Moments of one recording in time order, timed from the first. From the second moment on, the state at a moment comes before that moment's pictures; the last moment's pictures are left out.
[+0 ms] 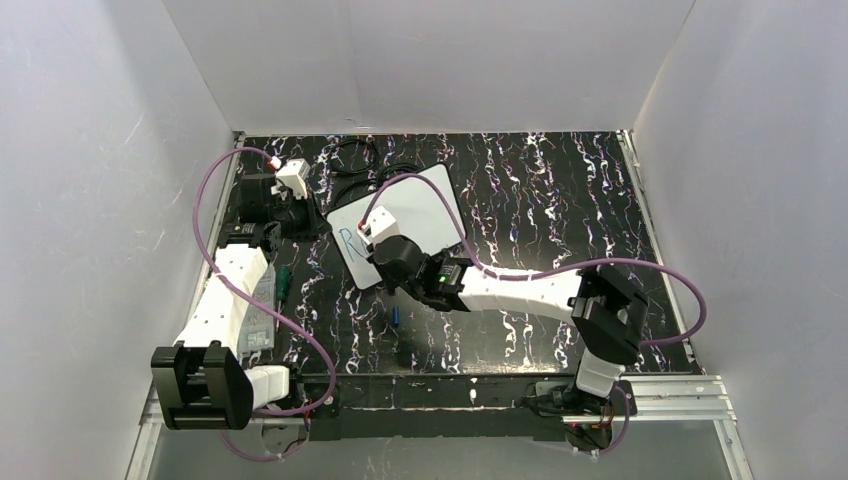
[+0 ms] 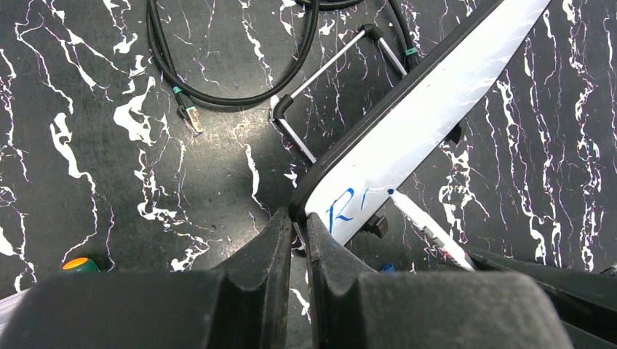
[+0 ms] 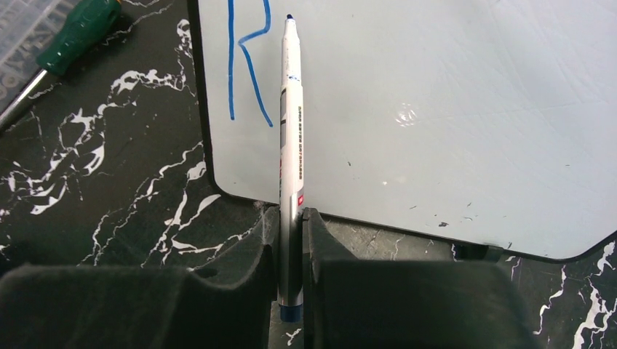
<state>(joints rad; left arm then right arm) -0.01 1.20 0.97 -0.49 0.41 -0.11 1.20 1.72 1.23 -0.05 0.43 0.22</state>
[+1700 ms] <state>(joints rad) -0.01 1.20 0.97 -0.49 0.41 -0.11 1.17 1.75 1.17 -0.06 0.44 0.26</state>
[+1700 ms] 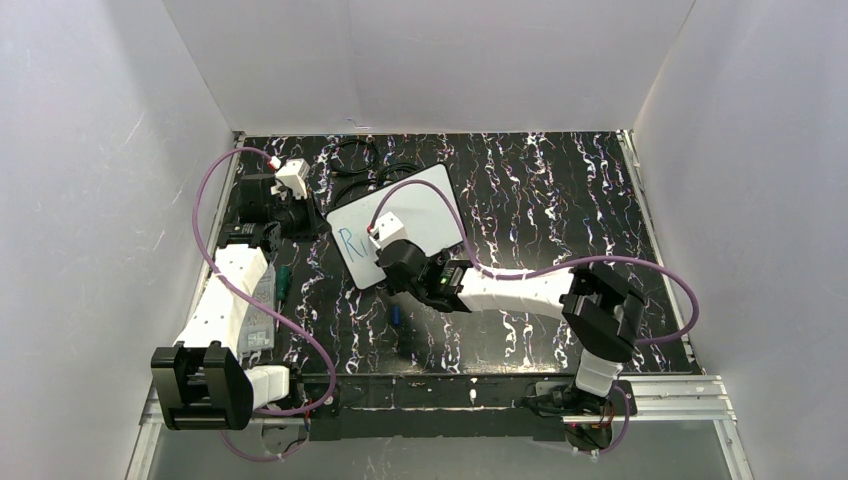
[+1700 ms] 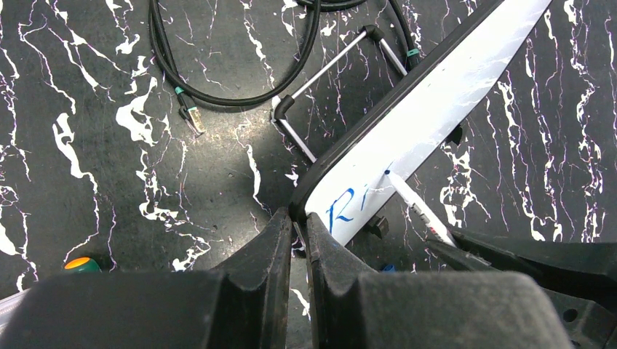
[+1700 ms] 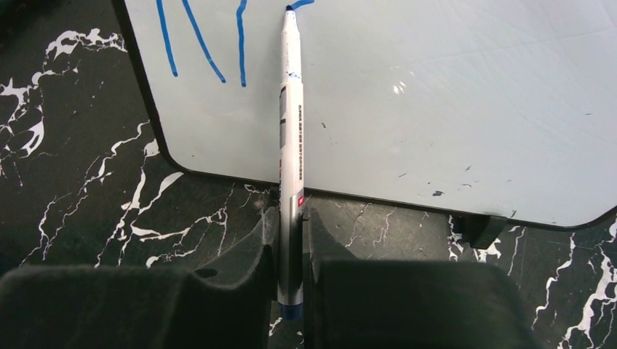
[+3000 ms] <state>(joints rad) -0.01 1.20 0.97 -0.49 0.41 -0.11 1.20 1.75 1.10 -0.12 0.38 0.31</state>
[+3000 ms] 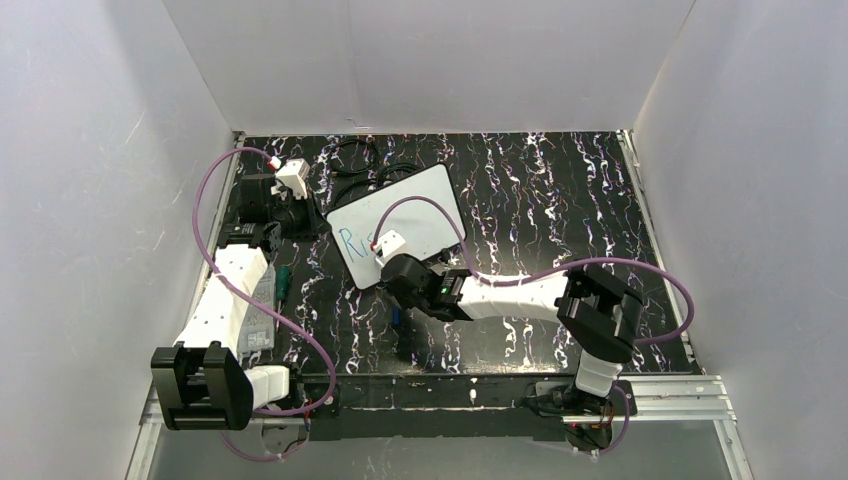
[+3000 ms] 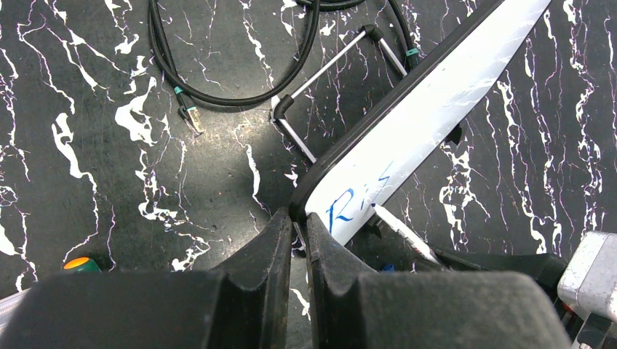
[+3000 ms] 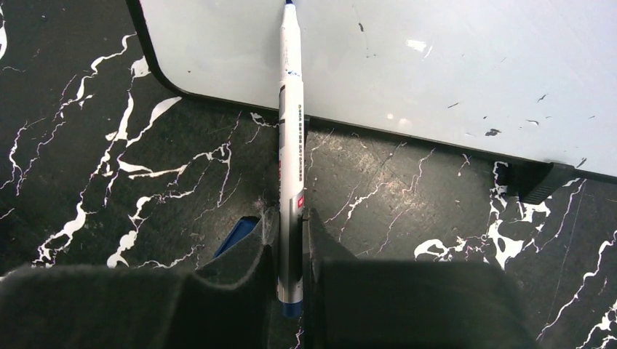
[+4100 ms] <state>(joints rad) -0.01 1.20 0.97 -0.49 0.40 -0.11 1.16 1.74 1.12 -0.10 0.47 0.26</state>
